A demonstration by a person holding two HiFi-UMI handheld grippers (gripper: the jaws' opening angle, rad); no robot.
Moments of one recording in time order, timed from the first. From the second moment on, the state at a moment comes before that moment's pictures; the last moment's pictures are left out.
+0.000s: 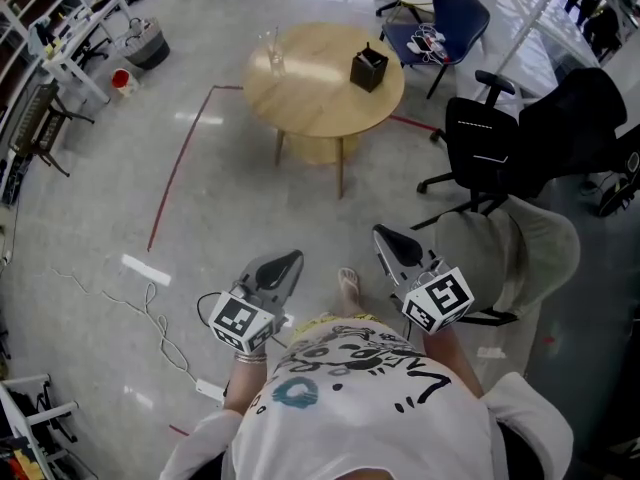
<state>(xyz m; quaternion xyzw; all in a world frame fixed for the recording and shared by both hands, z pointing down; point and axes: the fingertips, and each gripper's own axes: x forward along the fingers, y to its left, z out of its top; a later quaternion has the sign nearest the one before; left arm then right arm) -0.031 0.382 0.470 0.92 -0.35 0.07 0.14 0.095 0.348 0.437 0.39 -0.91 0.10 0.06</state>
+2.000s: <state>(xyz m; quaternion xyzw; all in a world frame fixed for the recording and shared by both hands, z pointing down) 0.017 0.151 0.467 0.89 -0.43 0.07 0.14 0.153 0.112 0.462 0.33 -0.93 0.12 0.09</state>
